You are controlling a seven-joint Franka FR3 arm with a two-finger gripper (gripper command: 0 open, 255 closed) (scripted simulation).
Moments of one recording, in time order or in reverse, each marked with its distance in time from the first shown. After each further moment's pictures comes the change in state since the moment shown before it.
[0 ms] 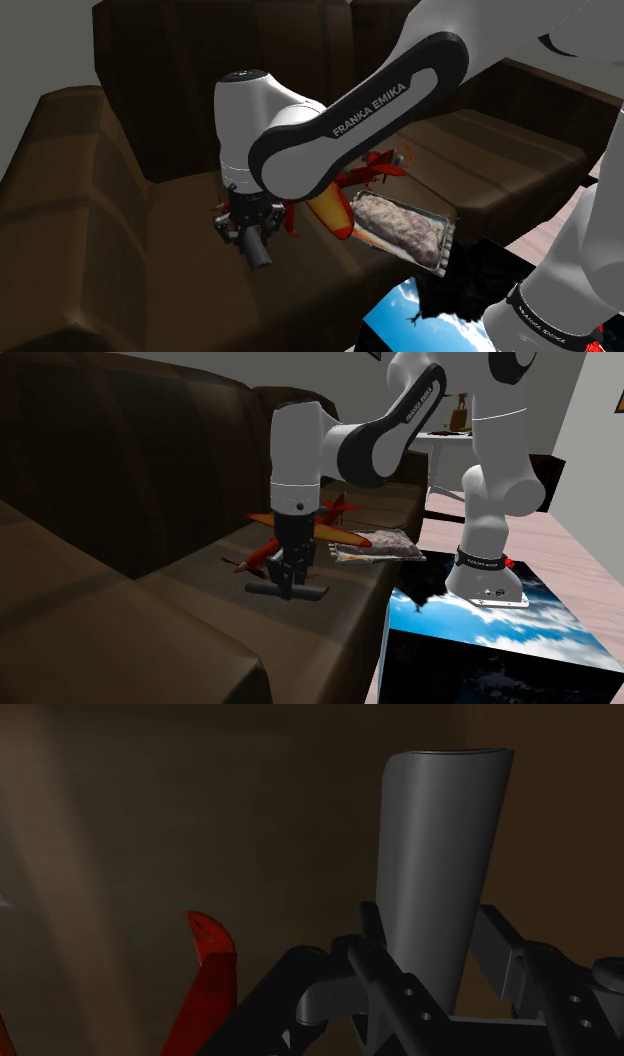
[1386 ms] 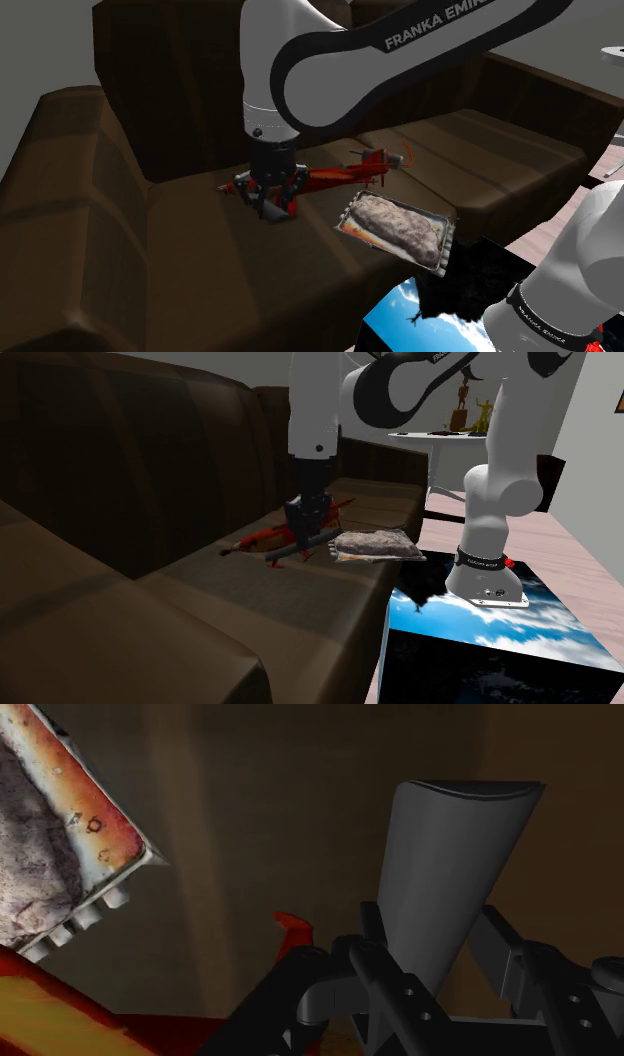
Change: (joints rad) arm -0.067 -0.257 0.002 -0.053 0.165 -0.174 -0.144
